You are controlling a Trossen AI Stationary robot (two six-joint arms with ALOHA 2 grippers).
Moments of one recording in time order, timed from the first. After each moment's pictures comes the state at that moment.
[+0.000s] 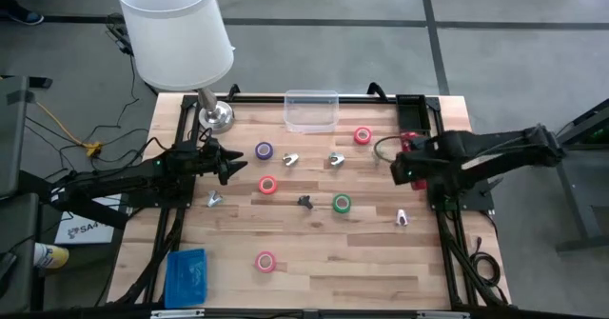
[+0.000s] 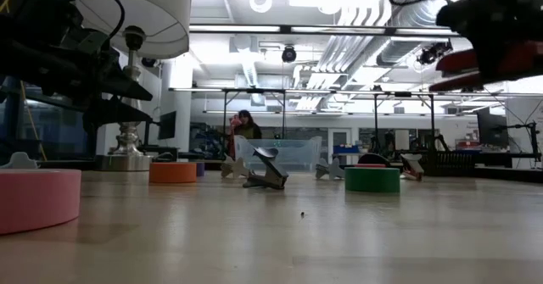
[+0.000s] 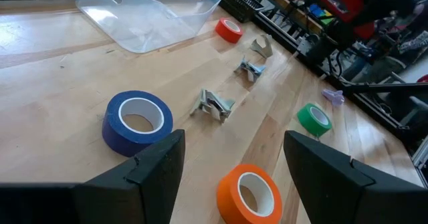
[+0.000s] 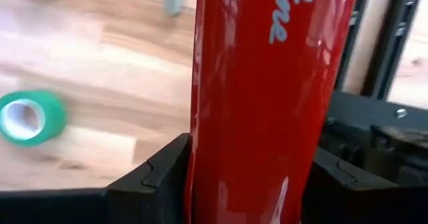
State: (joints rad) left arm 0.32 0.28 0.03 0.00 0.01 -0.55; right arm 0.06 1.04 0.99 -1.50 0.20 1.42
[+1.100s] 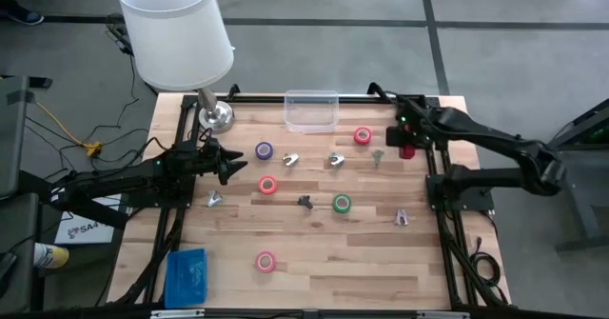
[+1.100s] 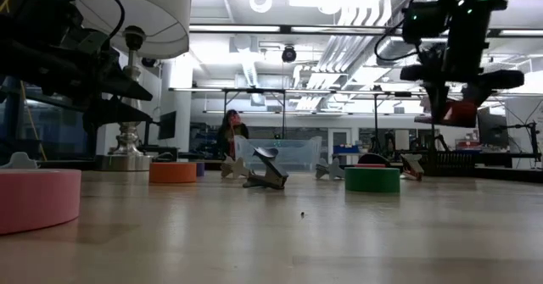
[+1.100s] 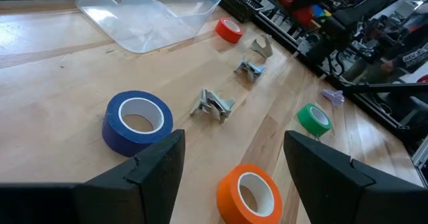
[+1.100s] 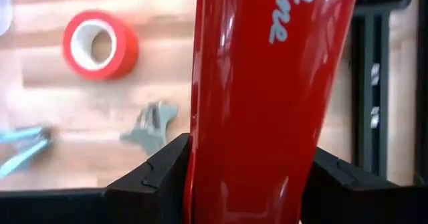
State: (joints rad) left arm 0.32 0.28 0.03 0.00 0.01 -0.55; right arm -0.67 1.06 0.78 -1.01 0.16 0.95
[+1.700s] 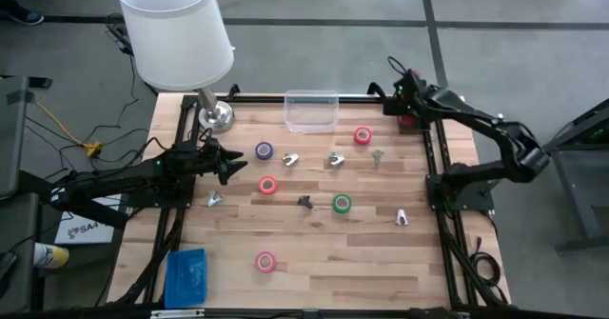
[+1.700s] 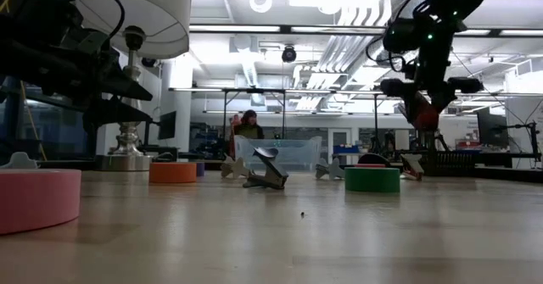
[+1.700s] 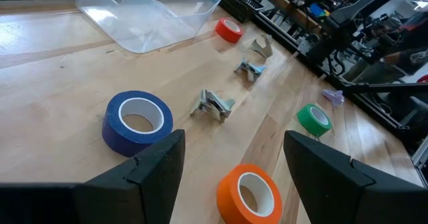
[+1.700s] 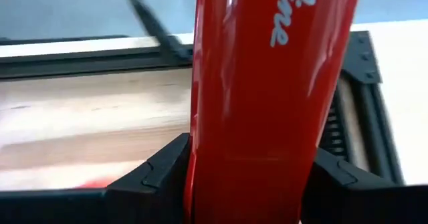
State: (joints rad) left arm 0.32 0.28 0.03 0.00 0.01 -0.55; right arm -0.92 1.29 0.90 -0.74 0.39 0.67
